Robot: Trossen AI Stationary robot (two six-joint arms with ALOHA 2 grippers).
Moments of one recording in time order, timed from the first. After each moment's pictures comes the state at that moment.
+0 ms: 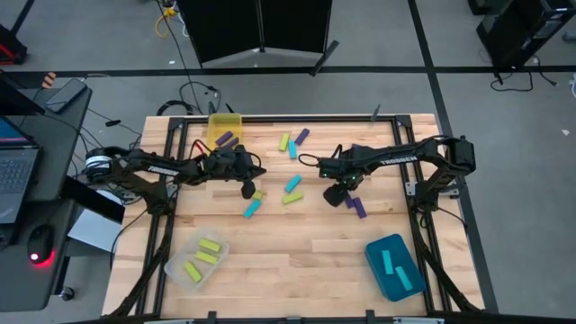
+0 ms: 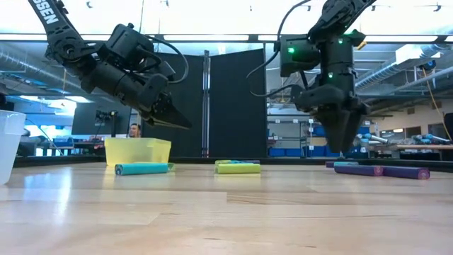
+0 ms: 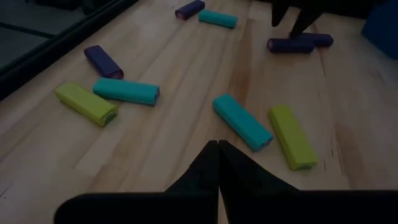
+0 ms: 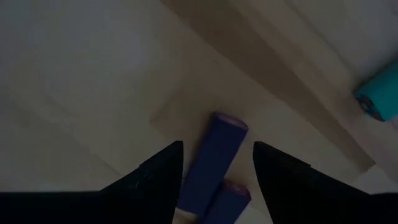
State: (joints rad) left arm 0.32 1.40 0.42 0.53 0.07 -0.06; right arm -0.18 1.65 1.02 -0.92 0.00 0.68
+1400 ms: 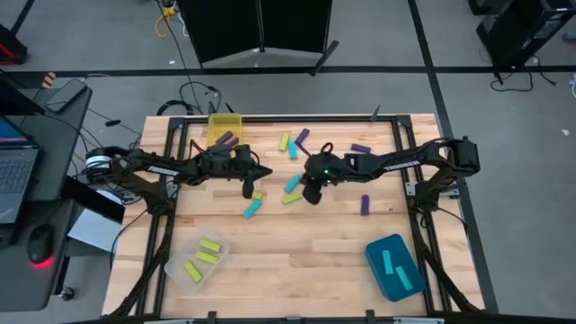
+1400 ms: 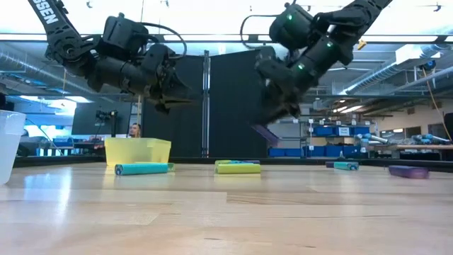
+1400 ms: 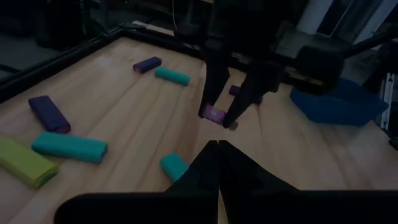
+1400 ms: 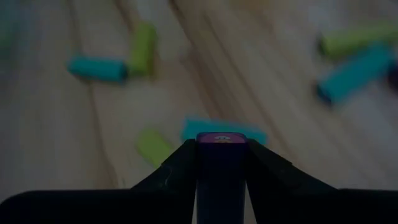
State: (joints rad) left arm 0.31 1.40 0.42 0.75 0.23 -0.20; right arm -0.15 1.62 0.88 -0.01 0.08 0.32
